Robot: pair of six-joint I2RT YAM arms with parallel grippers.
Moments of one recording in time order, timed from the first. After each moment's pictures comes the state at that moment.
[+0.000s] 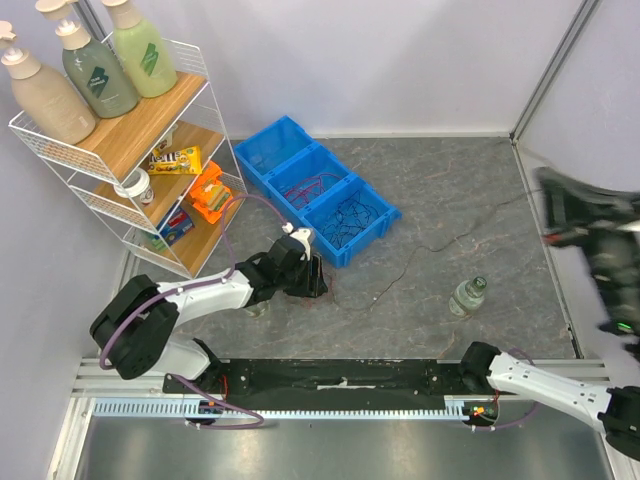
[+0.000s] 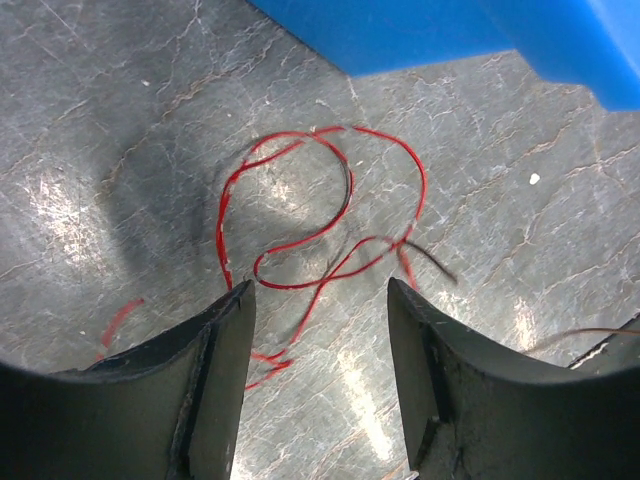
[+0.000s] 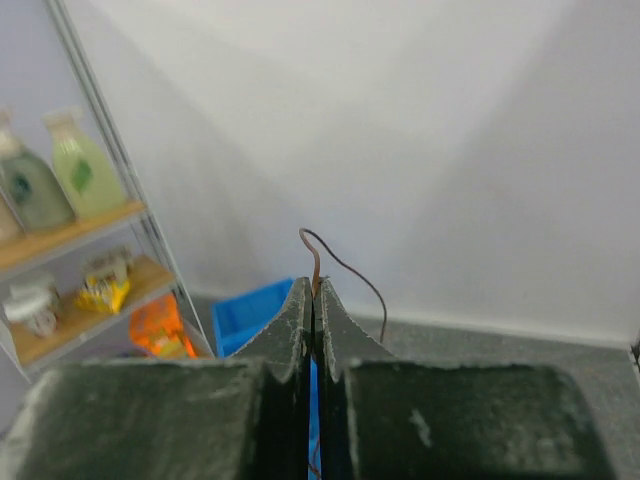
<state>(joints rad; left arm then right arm) -0.77 1.40 0.63 -0.05 0.05 -0.58 0.94 0.67 1.50 -0.47 0.59 -0.05</state>
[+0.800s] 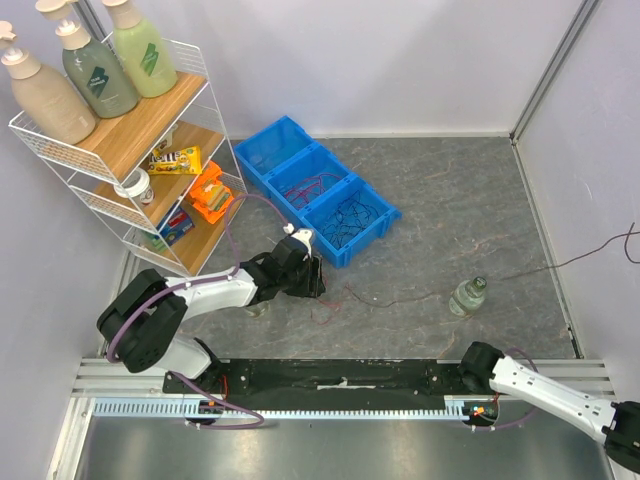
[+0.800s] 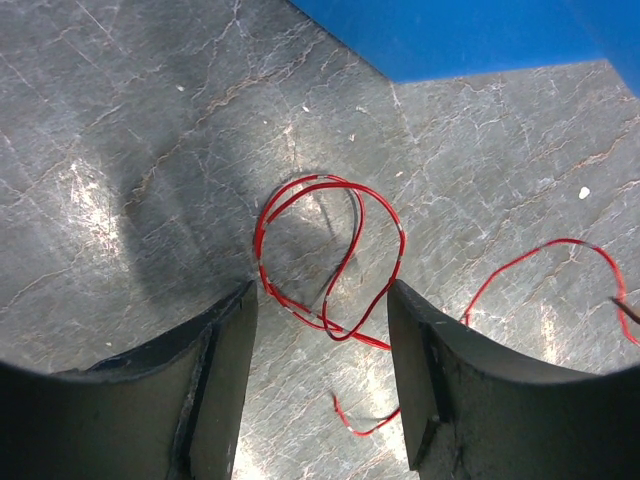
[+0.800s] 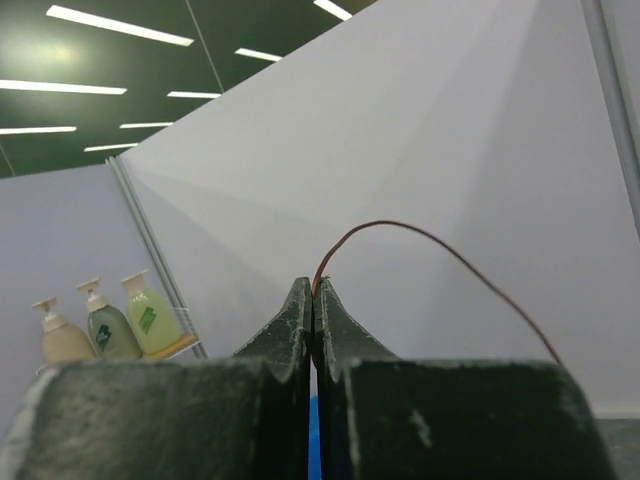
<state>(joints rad) -0.77 1.45 0.64 -0.05 0.00 -0.56 0.93 0.46 1.71 -0.40 0.60 -0.07</state>
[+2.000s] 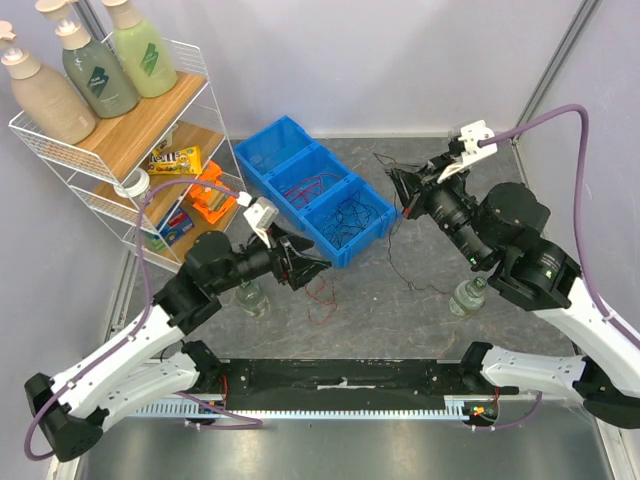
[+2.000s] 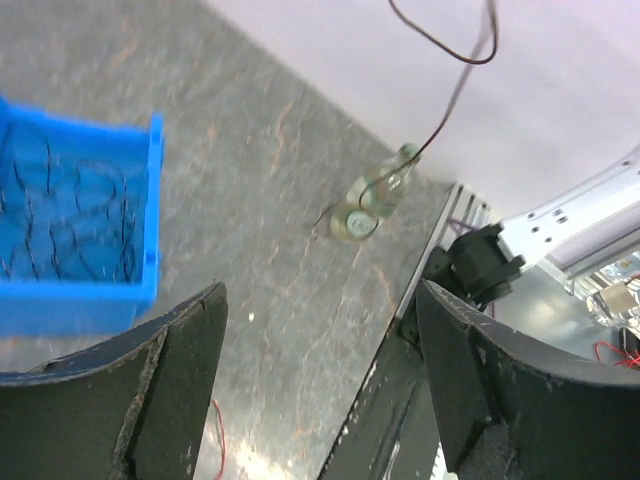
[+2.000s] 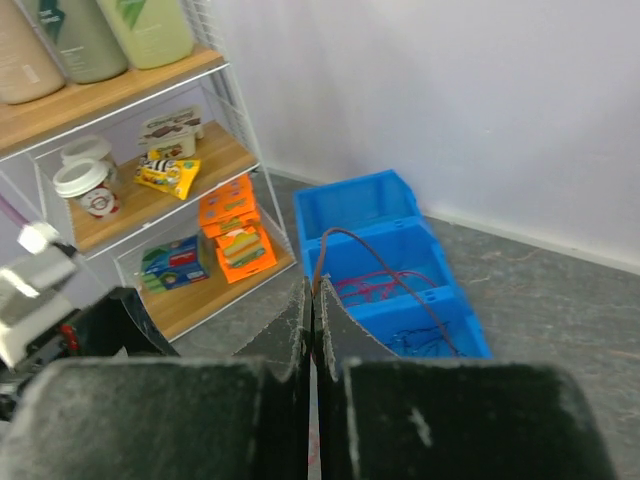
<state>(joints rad) -0.77 0.80 0.73 -0.01 0.31 -0.42 0.95 1.00 1.45 -0.34 0.41 0.12</state>
